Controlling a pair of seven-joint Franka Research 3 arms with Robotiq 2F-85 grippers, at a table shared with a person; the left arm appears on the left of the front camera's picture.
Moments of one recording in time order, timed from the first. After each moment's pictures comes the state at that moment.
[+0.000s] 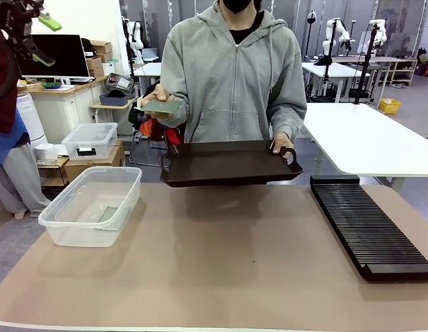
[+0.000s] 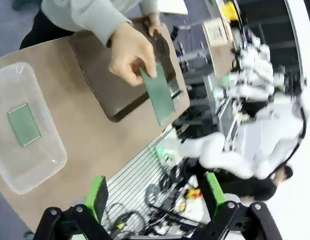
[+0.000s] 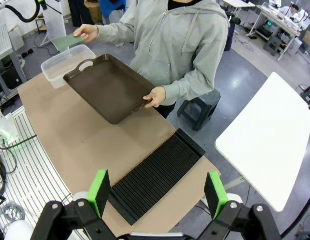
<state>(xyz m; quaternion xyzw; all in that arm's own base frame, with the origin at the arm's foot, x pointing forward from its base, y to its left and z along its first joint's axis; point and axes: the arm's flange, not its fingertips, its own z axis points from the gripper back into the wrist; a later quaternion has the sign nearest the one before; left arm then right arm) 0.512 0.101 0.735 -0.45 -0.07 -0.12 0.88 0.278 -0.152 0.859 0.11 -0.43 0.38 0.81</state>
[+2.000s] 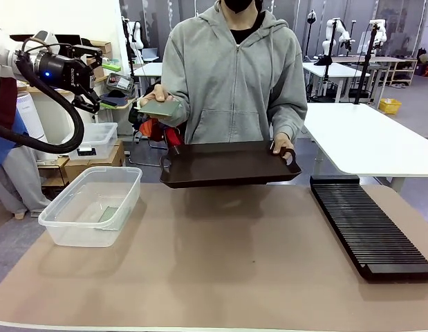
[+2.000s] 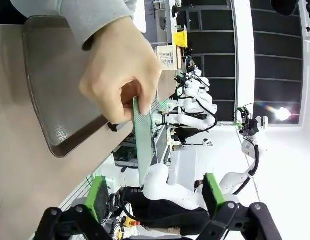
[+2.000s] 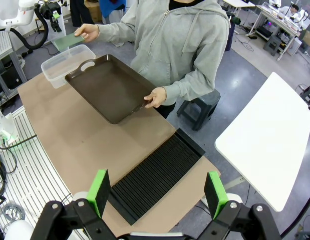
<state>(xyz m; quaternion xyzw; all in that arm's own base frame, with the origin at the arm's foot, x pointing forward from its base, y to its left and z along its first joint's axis) 0.539 0.020 0.594 -0.60 -0.03 -0.03 0.80 0.278 -0.152 0.859 0.11 -0.43 0.38 0.81</state>
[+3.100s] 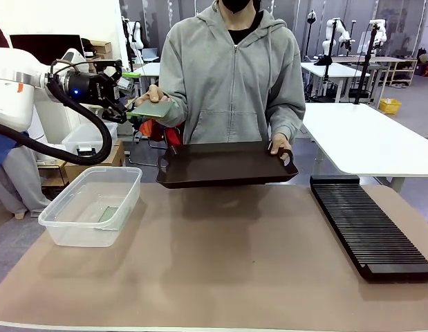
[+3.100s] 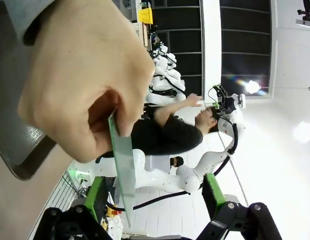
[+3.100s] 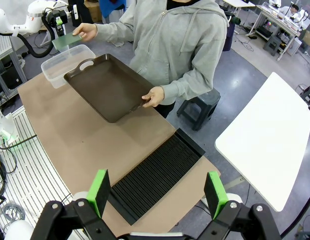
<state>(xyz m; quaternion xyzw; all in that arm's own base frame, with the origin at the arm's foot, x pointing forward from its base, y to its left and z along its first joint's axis) 0.556 -0.028 0.553 -0.68 0.01 -0.08 0.73 0.278 -0.152 0.859 0.11 -0.43 0.38 0.81</state>
